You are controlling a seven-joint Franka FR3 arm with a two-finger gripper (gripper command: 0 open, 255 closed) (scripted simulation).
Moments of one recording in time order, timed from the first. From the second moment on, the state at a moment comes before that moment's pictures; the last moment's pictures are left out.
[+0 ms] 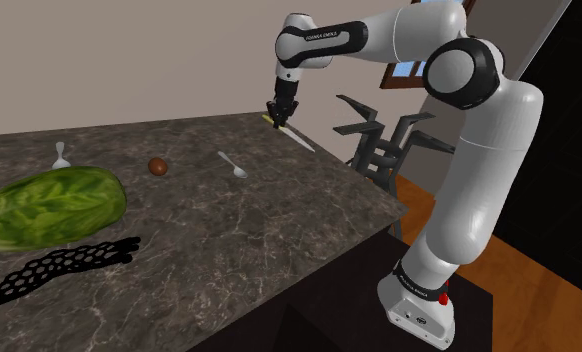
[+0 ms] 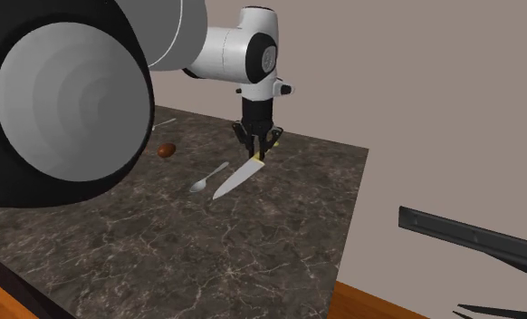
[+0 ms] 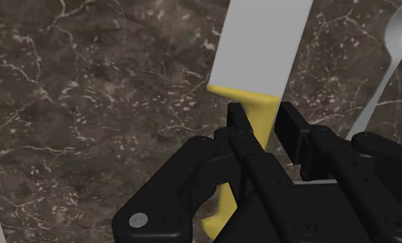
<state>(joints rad) -0.07 0.21 -0.08 -1.69 0.05 1.91 -0.02</state>
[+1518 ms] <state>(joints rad) 0.21 0.09 0.15 -1.86 0.01 1.96 0.50</state>
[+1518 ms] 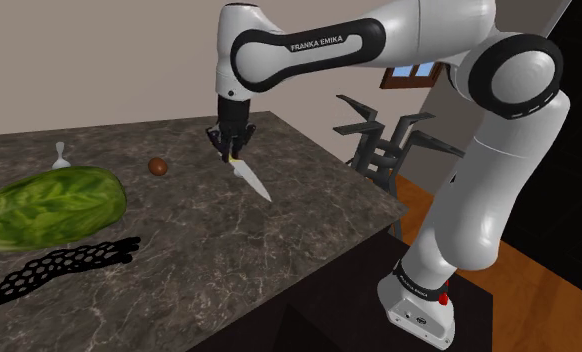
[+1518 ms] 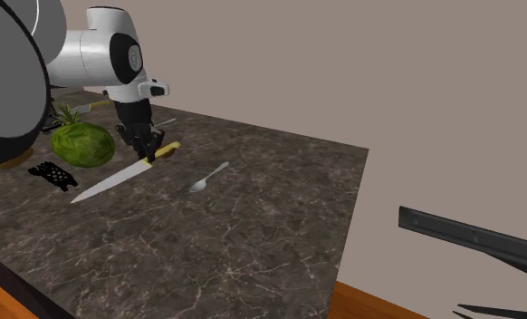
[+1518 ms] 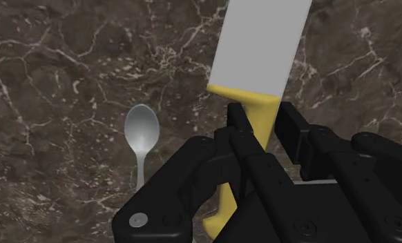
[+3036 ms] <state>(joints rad) 0.34 0.23 0.23 -1.87 -0.03 2.11 0.72</state>
